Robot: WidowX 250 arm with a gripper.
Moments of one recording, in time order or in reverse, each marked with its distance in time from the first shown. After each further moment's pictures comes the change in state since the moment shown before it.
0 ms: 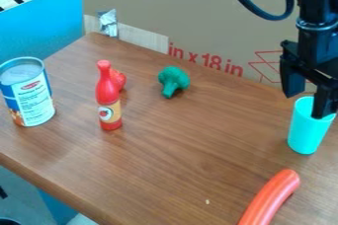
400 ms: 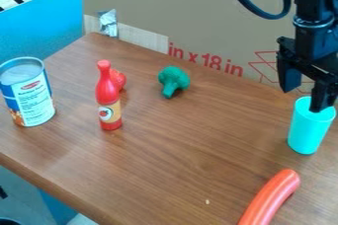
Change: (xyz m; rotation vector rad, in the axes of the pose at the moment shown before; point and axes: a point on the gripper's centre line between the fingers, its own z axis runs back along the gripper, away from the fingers) arm 0.006 0.019 -0.001 0.033 -0.021 0.059
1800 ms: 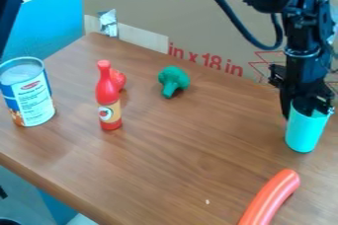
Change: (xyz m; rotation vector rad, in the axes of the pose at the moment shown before) arm 0.004 0.006 -0.050 -0.045 0.040 0.048
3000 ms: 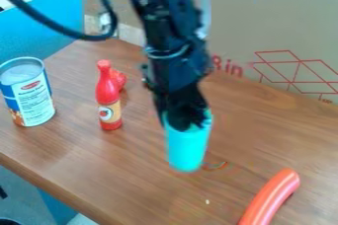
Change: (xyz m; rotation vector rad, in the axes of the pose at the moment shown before) arm -0.182 0.035 0.080 0.124 -0.007 0.236
